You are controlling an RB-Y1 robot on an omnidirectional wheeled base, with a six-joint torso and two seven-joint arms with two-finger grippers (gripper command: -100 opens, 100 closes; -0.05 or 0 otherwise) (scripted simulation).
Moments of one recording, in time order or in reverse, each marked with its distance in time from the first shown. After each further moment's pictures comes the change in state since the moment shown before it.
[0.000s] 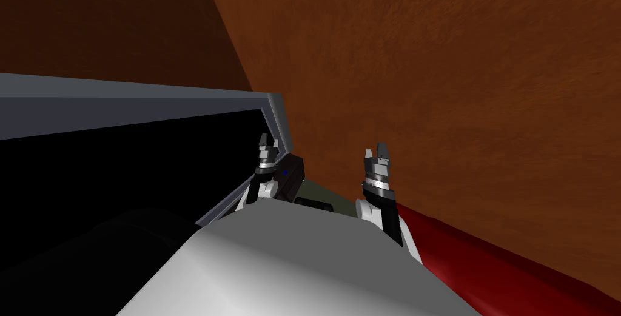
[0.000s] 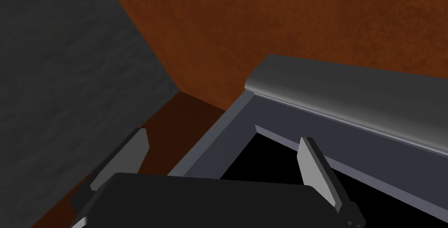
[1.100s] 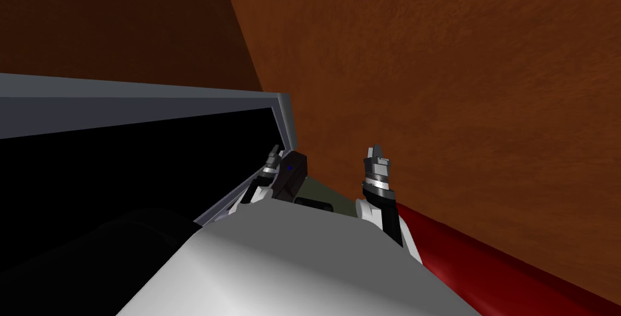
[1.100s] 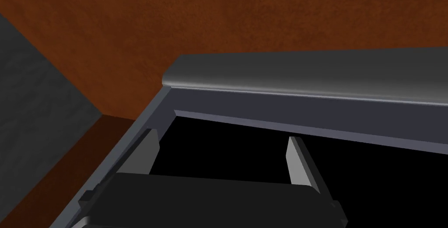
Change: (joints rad) left arm 0.060 0.253 -0.058 0.132 0.263 0.127 -0.124; right arm 0.000 0.000 0.000 0.000 0.000 0.000 0.000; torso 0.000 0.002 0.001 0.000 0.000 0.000
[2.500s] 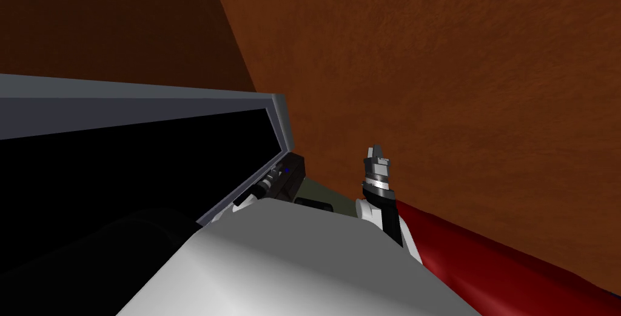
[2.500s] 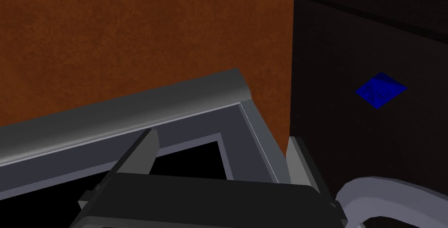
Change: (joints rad) left arm 0.077 0.335 -0.105 0.239 0.364 0.232 -0.162; right arm 0.000 0.000 0.000 0.000 0.000 0.000 0.000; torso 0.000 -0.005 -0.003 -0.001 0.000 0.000
